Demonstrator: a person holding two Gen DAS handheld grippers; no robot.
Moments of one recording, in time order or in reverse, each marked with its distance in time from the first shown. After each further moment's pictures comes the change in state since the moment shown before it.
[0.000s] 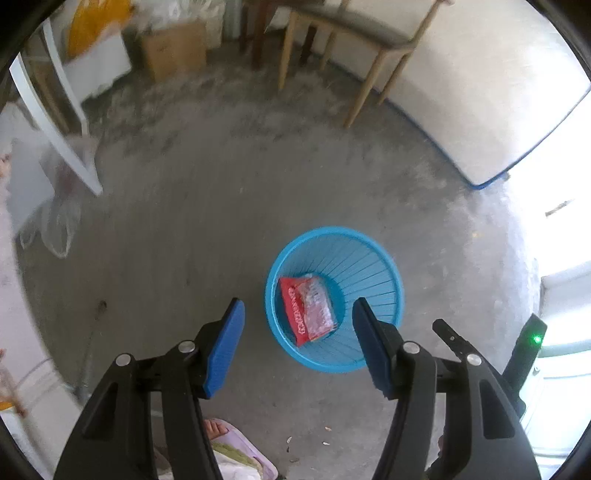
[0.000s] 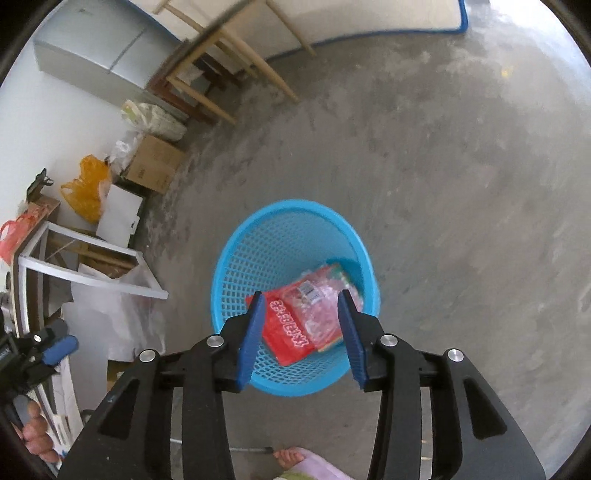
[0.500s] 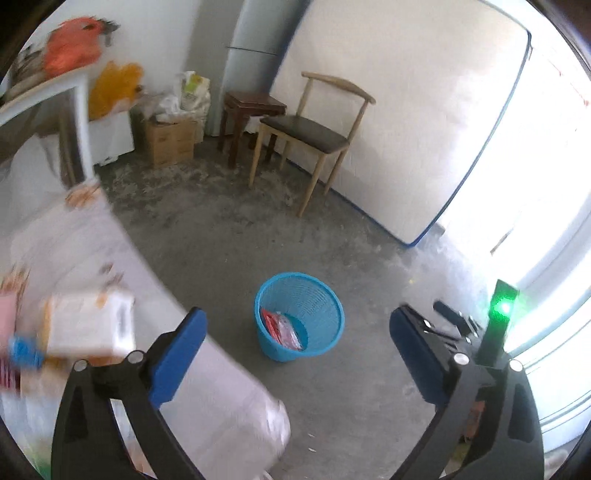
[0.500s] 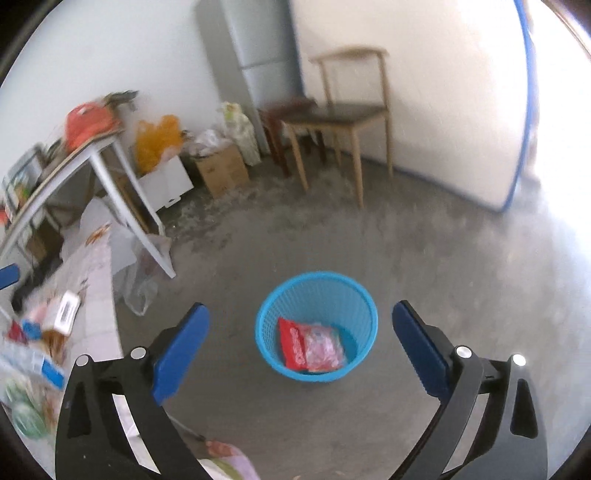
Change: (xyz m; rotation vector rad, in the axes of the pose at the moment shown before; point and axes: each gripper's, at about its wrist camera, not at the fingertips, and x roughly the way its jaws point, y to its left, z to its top) left arm -0.235 0.042 -0.175 0.014 -0.393 -0.171; right arm -0.163 0.135 -0.095 -0.594 -0.328 -0.071
